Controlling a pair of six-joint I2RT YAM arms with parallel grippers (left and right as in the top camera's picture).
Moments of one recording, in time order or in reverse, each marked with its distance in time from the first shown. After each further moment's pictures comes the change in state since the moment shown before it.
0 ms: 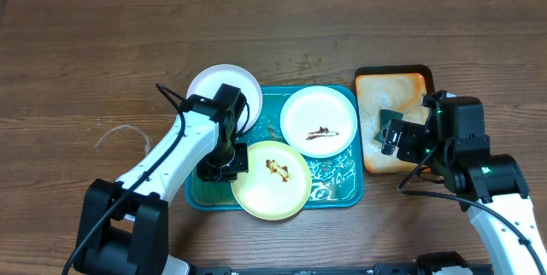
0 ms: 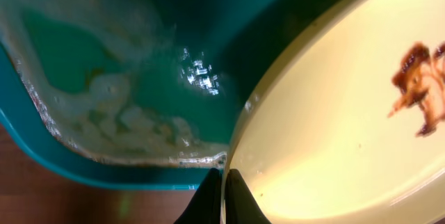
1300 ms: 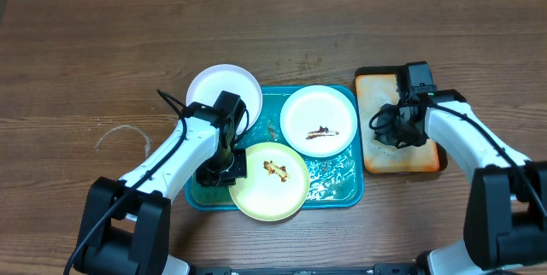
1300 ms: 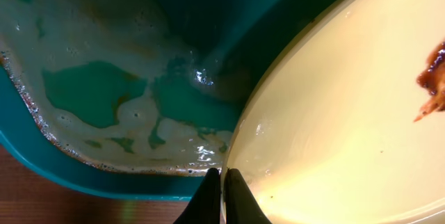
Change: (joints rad) left arm 0.000 0.000 -0.064 0.048 -0.021 0.000; right arm 0.001 0.679 0.149 0.134 0.105 0.081
